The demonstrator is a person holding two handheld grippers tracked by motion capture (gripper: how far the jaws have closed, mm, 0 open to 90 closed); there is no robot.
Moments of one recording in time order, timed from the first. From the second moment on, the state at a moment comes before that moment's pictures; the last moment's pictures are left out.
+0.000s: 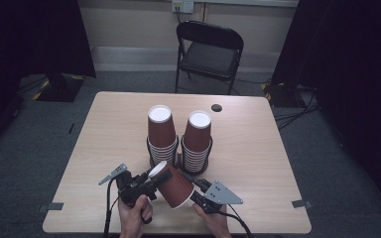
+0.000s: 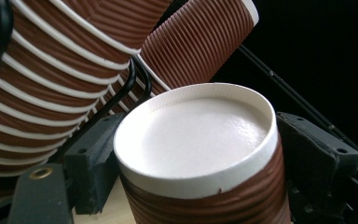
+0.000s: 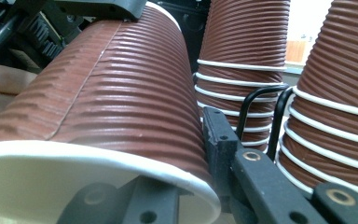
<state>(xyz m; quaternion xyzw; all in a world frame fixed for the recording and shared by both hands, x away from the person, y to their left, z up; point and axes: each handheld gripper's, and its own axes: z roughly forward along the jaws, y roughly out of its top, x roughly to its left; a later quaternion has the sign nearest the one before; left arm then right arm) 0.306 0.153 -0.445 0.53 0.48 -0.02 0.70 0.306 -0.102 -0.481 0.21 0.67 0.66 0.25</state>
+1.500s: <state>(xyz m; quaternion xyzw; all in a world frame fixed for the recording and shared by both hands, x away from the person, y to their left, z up) 0.307 0.169 -0.441 0.66 0.39 0.27 0.58 0.313 -0.123 -0.482 0.28 0.76 0.57 0.17</state>
